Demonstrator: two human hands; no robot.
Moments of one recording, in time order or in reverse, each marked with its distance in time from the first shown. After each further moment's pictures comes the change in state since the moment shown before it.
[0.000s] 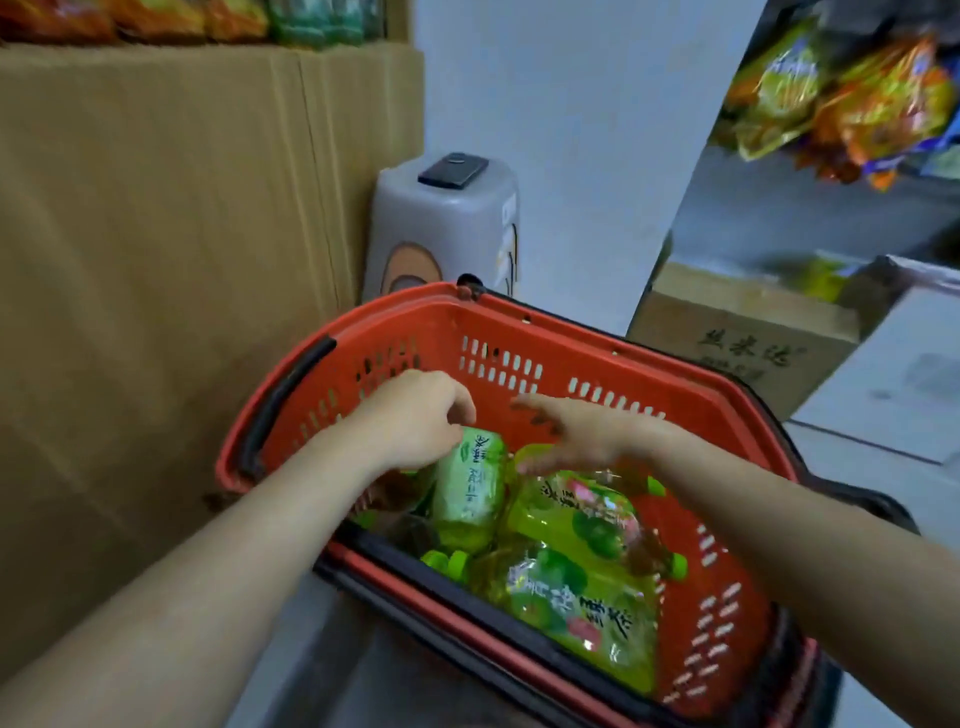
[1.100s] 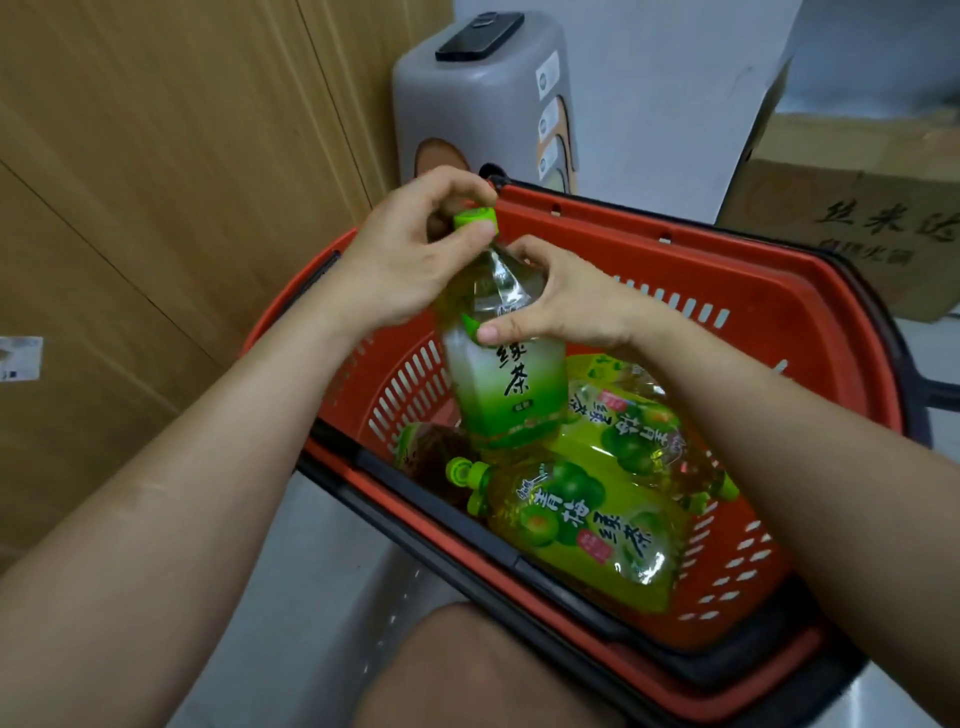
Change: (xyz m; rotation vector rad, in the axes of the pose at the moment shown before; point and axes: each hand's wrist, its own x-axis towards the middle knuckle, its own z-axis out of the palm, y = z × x) left_hand 0.013 0.033 -0.023 -0.519 0.378 0.168; right_hand 0.023 0.011 -0.005 0.645 0.150 -0.361
